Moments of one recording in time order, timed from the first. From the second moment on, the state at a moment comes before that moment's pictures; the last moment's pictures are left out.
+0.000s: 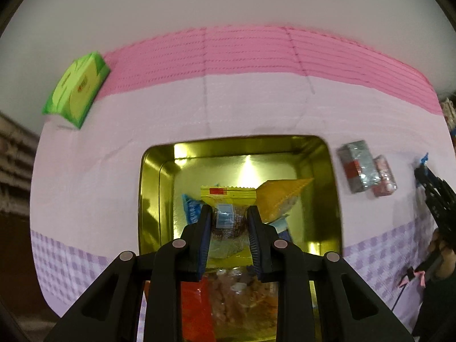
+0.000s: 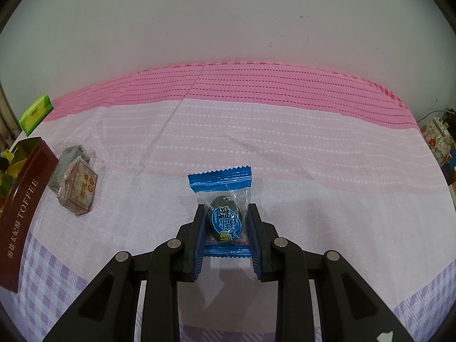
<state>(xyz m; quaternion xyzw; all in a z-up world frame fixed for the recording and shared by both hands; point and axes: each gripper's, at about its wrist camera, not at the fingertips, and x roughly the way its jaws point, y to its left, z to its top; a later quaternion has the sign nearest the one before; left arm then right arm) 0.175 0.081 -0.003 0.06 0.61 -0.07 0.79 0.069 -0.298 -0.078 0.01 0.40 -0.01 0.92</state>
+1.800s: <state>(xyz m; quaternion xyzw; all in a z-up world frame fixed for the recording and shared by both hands) 0.128 0.106 0.016 0.08 0.52 0.00 0.85 0.070 -0.294 -0.080 0.00 0.40 -0.03 0.92</state>
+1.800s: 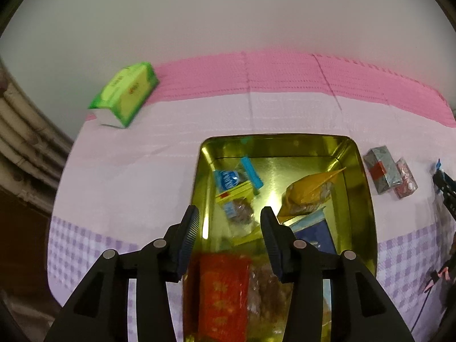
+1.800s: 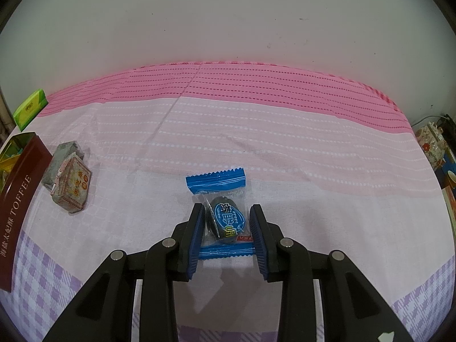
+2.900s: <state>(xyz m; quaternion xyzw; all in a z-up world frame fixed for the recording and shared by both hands) 0.037 0.164 0.022 0.03 0.45 0.10 0.88 0.065 -0.267 -0.056 -0.01 0.39 -0.08 0.92</state>
